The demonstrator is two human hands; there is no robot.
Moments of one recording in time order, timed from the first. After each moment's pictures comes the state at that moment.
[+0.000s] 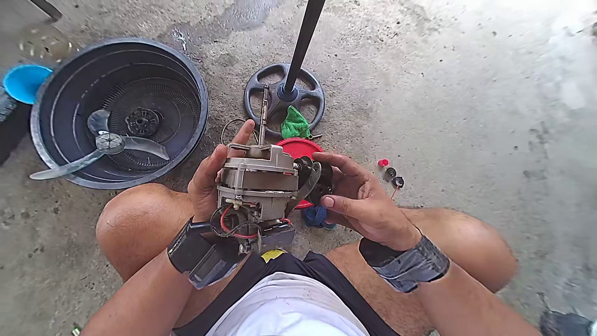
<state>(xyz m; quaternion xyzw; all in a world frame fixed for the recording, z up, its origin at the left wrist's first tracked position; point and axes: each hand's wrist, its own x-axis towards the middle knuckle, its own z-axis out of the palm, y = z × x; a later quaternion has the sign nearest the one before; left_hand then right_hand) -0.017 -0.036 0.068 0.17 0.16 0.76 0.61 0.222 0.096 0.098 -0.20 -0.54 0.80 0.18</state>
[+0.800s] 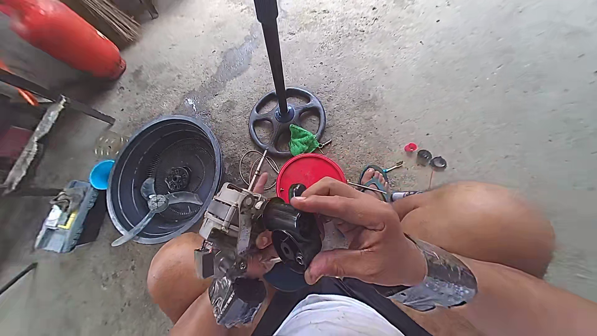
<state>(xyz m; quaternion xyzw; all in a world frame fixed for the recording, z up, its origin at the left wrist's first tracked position) 0.027 -0.065 0.019 0.11 -0.05 0.71 0.70 0.202 0.068 0.130 -0.05 -0.66 0.64 0.40</state>
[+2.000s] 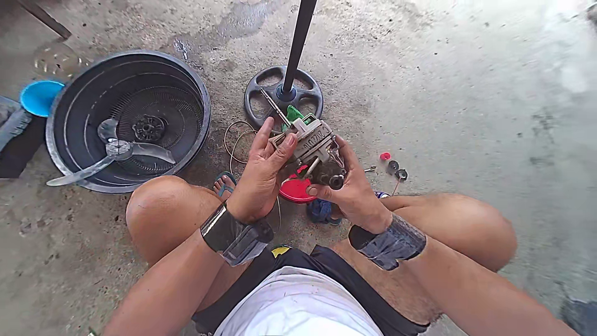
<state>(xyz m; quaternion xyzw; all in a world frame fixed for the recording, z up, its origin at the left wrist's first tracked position) 0.028 -0.010 0.093 0.17 0.39 0.68 0.60 0.208 0.069 0.082 -0.30 -0.59 0.69 0.27</state>
